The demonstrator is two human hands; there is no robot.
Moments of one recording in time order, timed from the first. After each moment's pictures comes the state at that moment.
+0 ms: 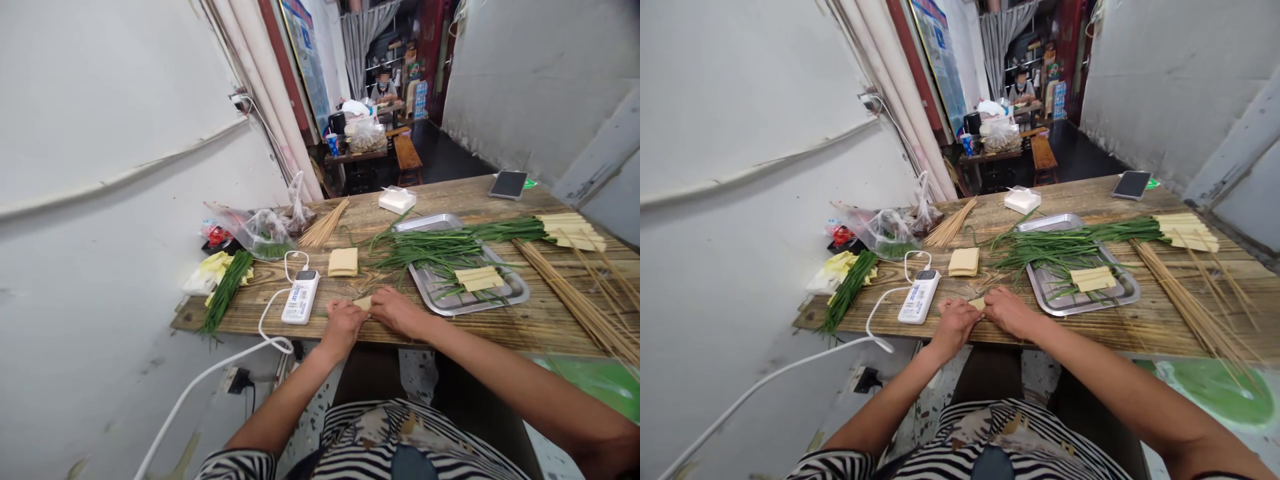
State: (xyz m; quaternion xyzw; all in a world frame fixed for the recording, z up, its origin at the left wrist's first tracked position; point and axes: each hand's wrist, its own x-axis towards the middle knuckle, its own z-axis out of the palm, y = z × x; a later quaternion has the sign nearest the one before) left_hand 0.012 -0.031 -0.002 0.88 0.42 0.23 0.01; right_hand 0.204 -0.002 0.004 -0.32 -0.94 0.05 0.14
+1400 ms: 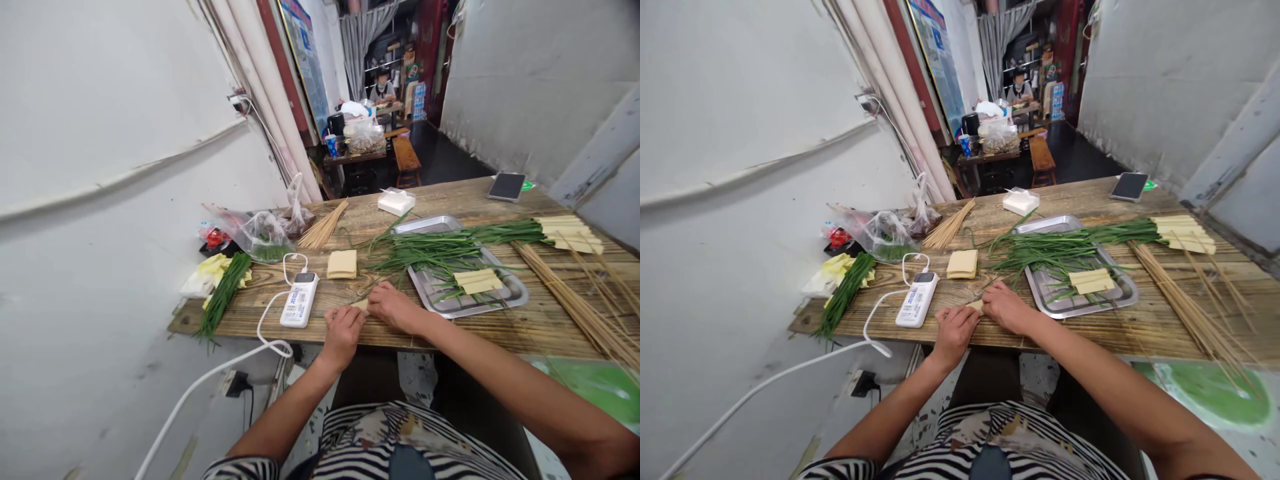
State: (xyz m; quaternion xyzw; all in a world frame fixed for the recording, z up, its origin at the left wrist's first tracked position) left_hand 0.014 -0.042 -0.016 0.86 0.44 0.25 -0.10; right_hand 0.203 0.016 0.005 -0.27 -0.95 0.03 0.16
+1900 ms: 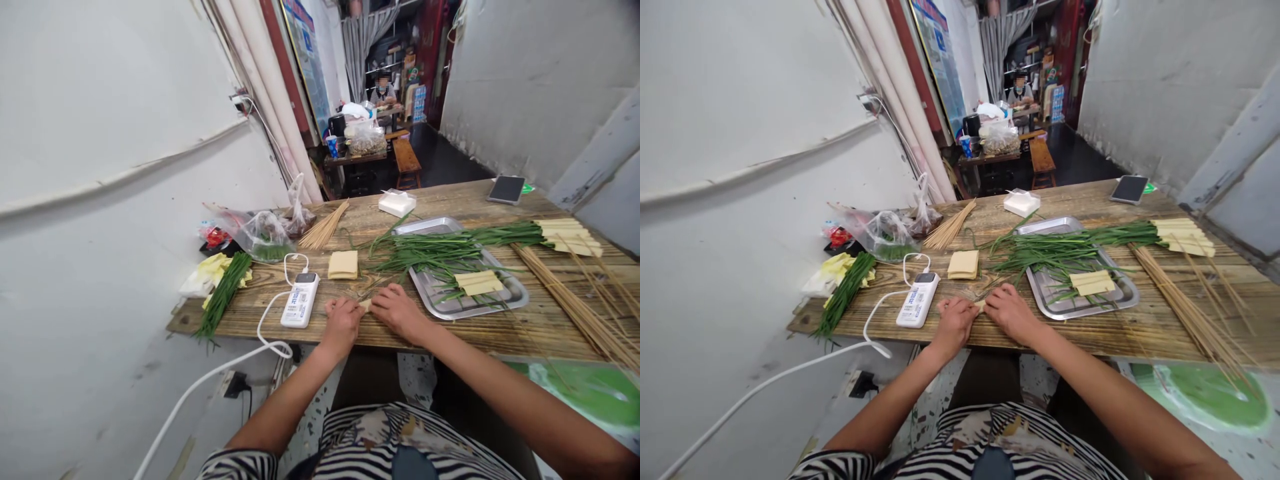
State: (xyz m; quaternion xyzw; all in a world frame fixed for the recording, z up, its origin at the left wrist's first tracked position) left_hand 0.013 -0.023 -0.001 0.86 0.47 0.20 -0.01; right_hand 0.209 -0.007 0.001 -0.33 -0.92 -0.03 0.23
